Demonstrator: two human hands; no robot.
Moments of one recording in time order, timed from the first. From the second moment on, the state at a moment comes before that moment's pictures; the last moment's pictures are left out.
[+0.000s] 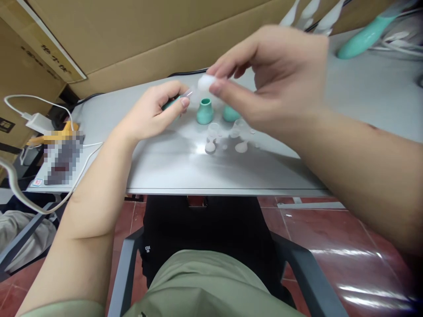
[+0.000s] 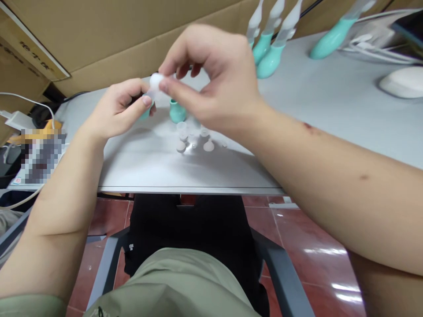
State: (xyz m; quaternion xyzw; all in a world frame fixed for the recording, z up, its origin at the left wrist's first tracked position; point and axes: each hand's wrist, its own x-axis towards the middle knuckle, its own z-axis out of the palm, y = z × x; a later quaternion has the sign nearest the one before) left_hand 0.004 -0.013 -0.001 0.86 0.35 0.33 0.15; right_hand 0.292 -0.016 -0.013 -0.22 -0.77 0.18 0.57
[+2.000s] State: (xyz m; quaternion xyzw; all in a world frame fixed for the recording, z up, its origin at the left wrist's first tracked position) left_hand 0.019 -0.024 0.000 0.84 0.30 0.35 0.28; right_hand 0.292 -0.006 -0.001 -0.19 -0.74 0.45 0.47
